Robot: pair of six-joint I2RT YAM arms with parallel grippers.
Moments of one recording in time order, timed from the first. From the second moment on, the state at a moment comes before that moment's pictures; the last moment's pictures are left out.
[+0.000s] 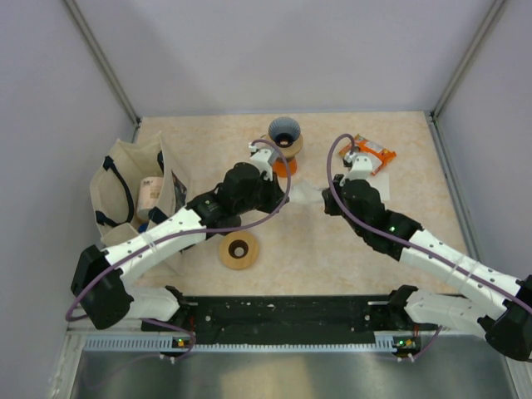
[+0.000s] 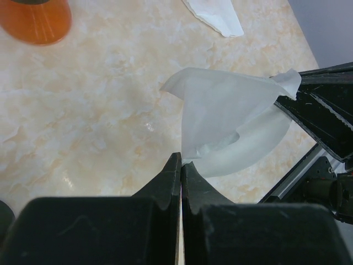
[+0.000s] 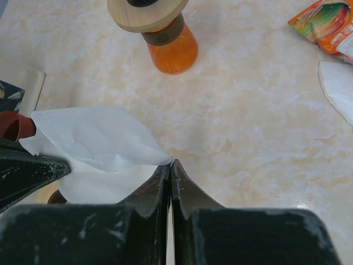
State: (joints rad) left arm -0.79 1.31 1.02 -0.17 0.04 -0.50; right arm 0.81 1.01 0.82 -0.23 0.46 0.50
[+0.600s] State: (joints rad) left arm -0.79 1.31 1.03 -0.20 0.08 -0.50; right arm 0.81 1.07 0.82 -0.16 0.27 0.41
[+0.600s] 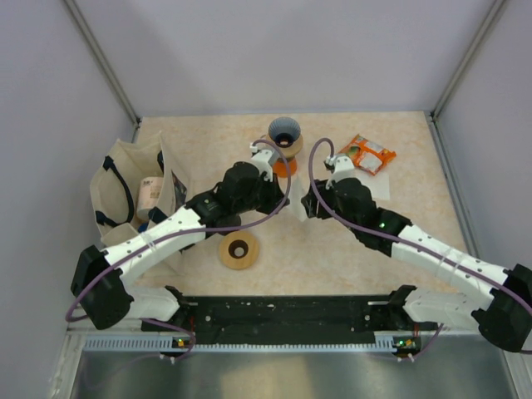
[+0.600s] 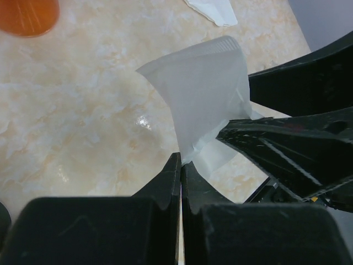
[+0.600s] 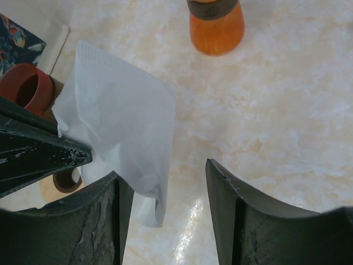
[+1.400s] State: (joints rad) left arm -0.81 1.32 1.06 -0.22 0.13 -0.49; right arm 0.81 1.17 0.82 -0.01 0.46 0.33
